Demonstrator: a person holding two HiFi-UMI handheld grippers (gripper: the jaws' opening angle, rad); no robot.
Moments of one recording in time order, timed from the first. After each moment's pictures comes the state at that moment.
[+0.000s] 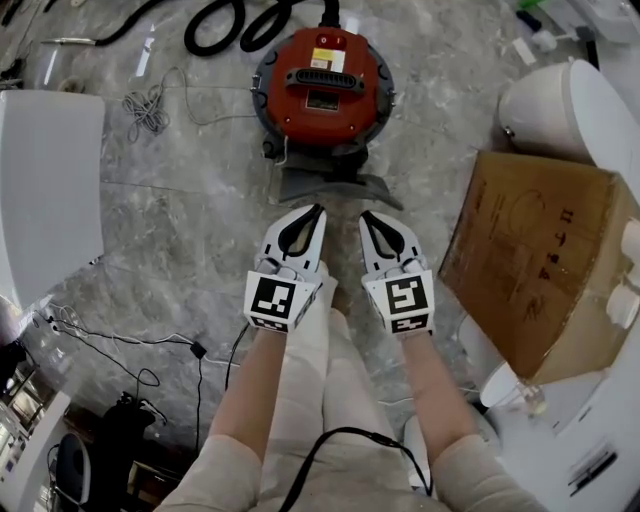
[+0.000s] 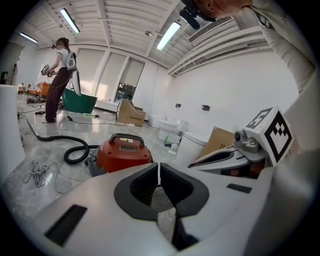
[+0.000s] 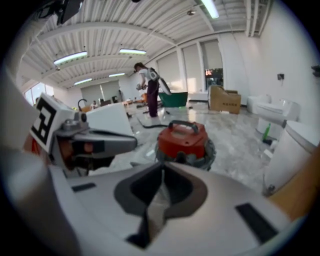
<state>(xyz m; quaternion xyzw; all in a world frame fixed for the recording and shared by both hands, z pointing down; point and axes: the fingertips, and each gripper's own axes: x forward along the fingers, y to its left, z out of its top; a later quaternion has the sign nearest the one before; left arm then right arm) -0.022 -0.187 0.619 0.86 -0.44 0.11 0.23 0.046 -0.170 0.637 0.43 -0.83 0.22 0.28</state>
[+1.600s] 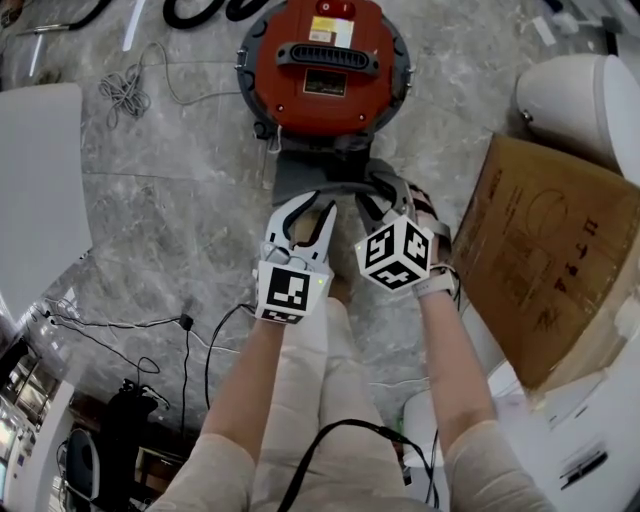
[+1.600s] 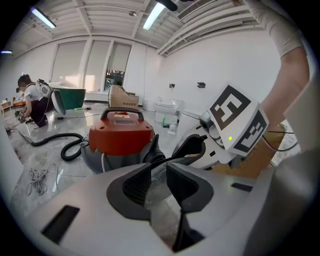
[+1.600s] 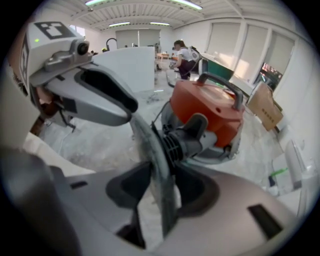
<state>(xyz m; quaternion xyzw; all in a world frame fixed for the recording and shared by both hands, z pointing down) -0.011 -0.194 0.707 0.86 -0.40 0.22 0.22 0.049 -0.195 0.766 0.24 -0.80 0.11 0.54</state>
